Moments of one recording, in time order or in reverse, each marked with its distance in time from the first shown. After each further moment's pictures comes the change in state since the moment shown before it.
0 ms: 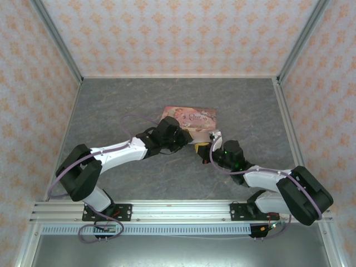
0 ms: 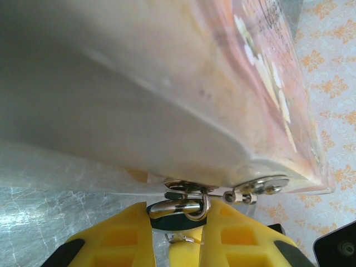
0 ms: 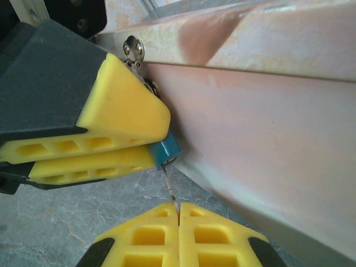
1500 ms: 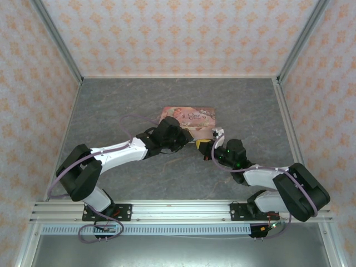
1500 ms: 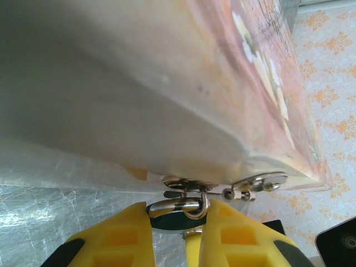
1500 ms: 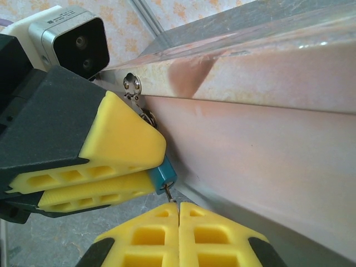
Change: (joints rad) left arm -0.006 0.000 0.000 0.018 -0.021 -0.043; right arm -0.047 0.043 -0.011 0.124 -0.045 0.051
